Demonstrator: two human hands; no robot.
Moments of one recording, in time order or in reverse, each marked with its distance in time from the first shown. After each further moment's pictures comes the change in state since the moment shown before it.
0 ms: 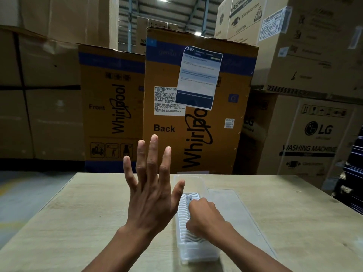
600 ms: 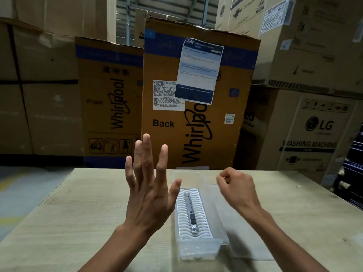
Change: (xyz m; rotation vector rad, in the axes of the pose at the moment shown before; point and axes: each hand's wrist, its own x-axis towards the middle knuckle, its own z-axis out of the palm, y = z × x) left_hand -0.009 -0.002 0.013 -0.151 -0.038 -0.027; right_hand 0.008 0.066 -0.046 0.335 0.582 0.109
